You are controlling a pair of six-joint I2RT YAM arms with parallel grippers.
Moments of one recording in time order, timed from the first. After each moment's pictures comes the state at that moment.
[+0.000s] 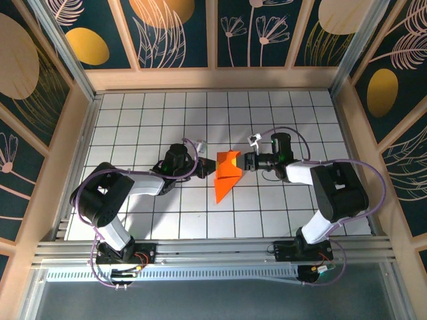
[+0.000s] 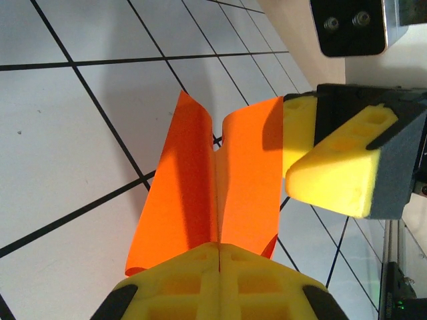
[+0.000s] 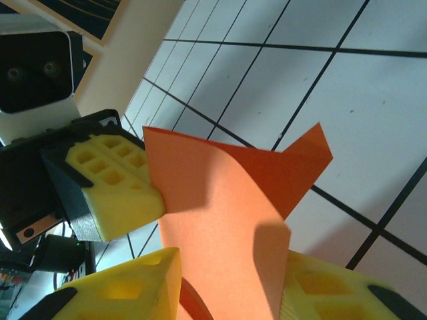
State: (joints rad) left arm -0.63 1.69 0.65 0.62 0.49 -0.59; right arm 0.30 1.63 0.64 0.39 -0.94 0.35
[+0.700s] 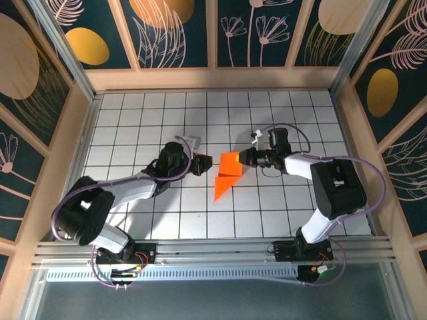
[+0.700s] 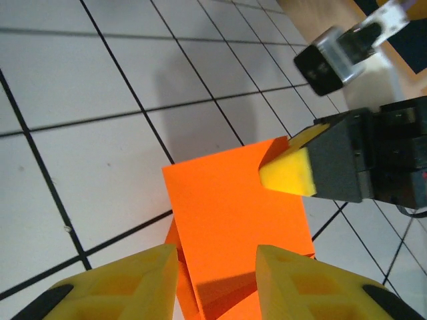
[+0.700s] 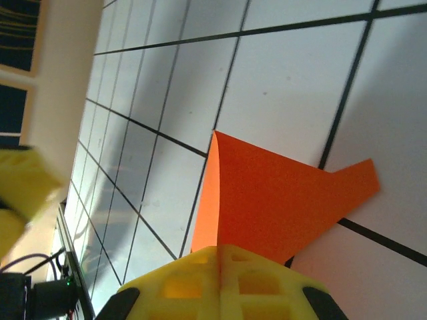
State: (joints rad) left arm -0.65 1.48 0.65 0.38 0.25 -0.50; right arm 0.30 1.66 0.77 0.09 -0.79 0.46
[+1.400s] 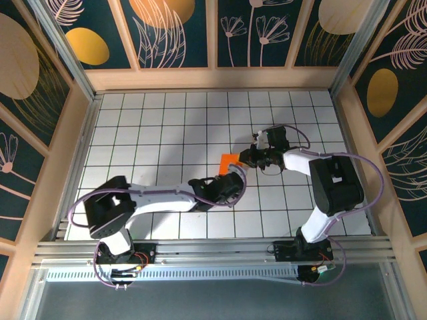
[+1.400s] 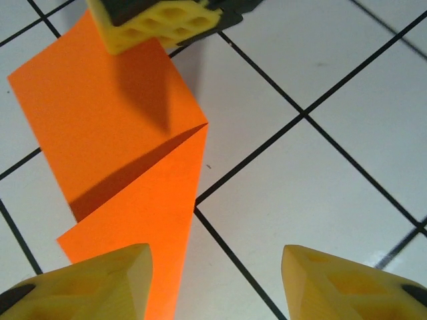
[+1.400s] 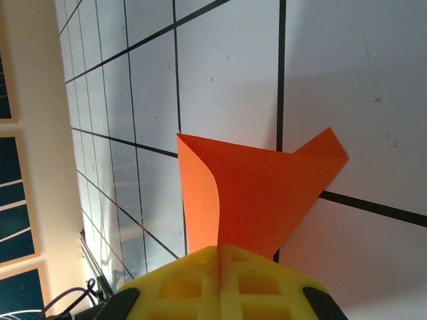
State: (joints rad) left arm -1.18 1.73 1.05 -0.23 -0.35 -0.39; right arm 0.30 1.70 0.83 -0.04 -0.75 0.63
